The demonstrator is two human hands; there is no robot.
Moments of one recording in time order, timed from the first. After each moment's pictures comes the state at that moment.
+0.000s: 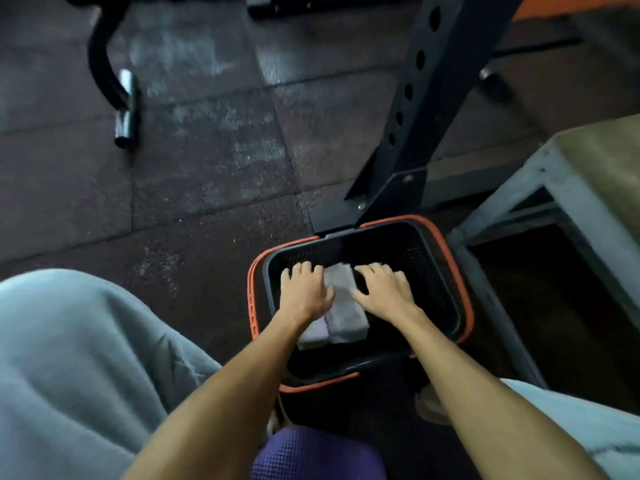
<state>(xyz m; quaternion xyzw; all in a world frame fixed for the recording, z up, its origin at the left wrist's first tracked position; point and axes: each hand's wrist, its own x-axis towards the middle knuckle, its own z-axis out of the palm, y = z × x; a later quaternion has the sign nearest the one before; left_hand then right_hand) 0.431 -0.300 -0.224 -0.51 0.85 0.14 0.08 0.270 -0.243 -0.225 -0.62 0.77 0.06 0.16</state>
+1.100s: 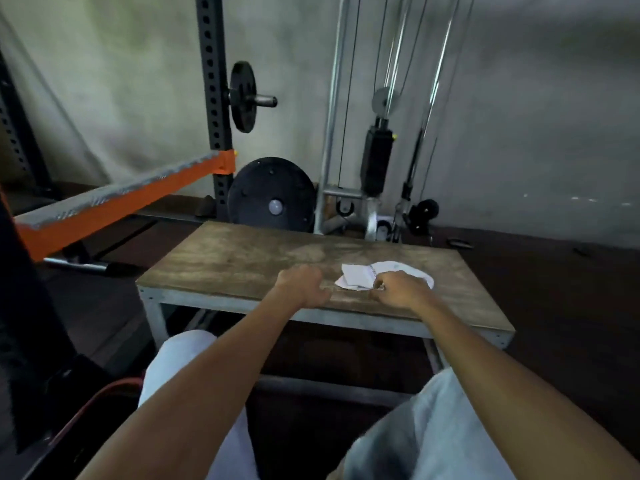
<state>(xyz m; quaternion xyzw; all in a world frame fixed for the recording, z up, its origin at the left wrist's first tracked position) 0.190 0.029 0.095 0.09 0.99 0.04 0.01 0.178 0.240 0.094 -0.07 1.00 -0.04 0.04</state>
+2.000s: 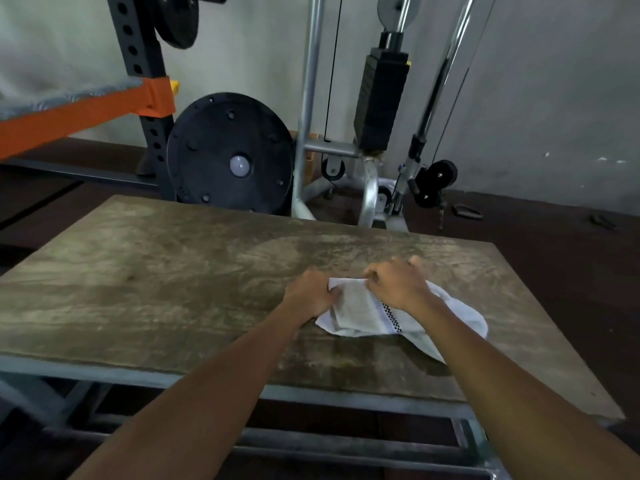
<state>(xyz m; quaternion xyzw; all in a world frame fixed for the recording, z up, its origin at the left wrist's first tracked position) -0.096 0.100 -0.051 0.09 0.96 0.24 0.05 -0.089 0.272 -0.008 -0.09 1.00 0.04 -0.01</state>
